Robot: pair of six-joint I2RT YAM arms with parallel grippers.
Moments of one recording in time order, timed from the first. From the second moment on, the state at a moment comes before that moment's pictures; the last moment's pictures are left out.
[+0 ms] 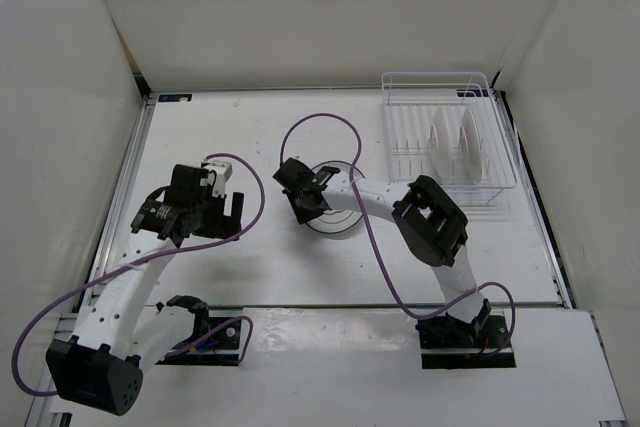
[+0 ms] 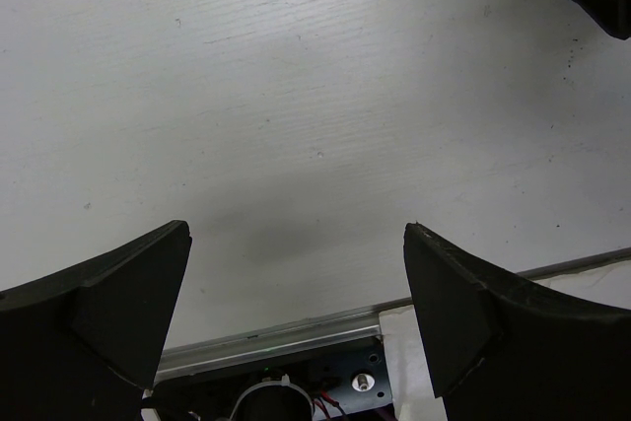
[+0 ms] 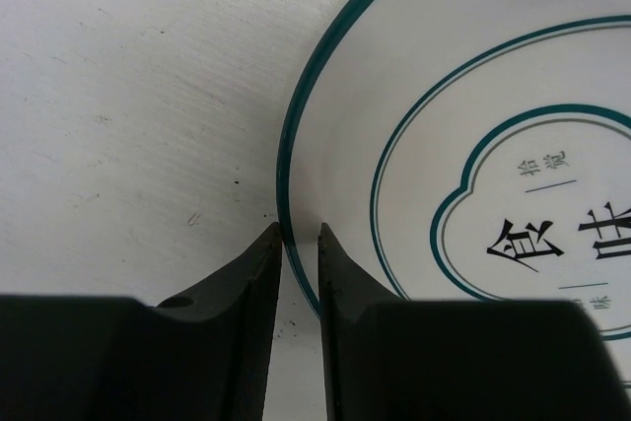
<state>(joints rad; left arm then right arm) -0.25 0.94 0.88 -0.92 0.03 -0.05 0.98 2.10 1.56 -0.59 0.17 0.42</state>
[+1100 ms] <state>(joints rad) -0.25 0.93 0.88 -0.92 0.02 -0.05 0.98 1.78 1.64 -0.74 0.48 0.25</state>
